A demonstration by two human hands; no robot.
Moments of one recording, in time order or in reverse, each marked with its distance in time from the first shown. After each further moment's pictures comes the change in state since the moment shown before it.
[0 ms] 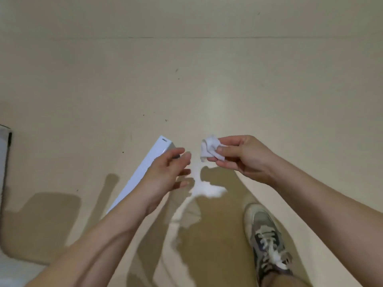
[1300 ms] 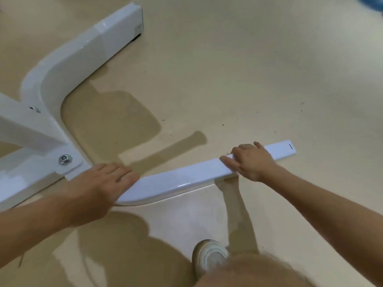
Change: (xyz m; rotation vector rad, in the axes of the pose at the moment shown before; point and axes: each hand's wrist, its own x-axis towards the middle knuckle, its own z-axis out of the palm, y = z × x) left_hand -0.087 -0.395 -0.284 1.371 0.536 0.456; right_hand 0.179 0.173 0.225 -2.344 -0.233 -0.634
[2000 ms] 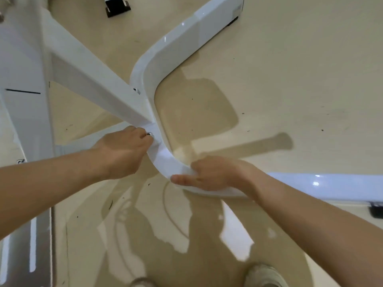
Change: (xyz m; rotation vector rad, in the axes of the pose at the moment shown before) left_hand -0.033 -0.041 -0.053 0.029 -0.491 -0.614; right_hand 0.039 -0.223 -0.052 0.367 -0.464 -0.681
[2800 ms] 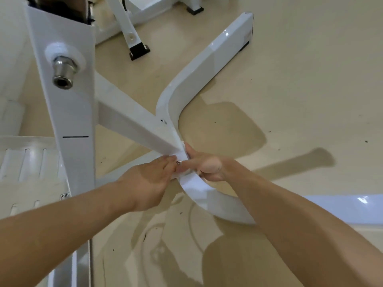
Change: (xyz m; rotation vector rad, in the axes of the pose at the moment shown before) left_hand -0.012 -0.019 -0.002 -0.053 -0.041 0.080; right_hand 0.122 -0.033 -0.016 1.136 -0.070 -0.260
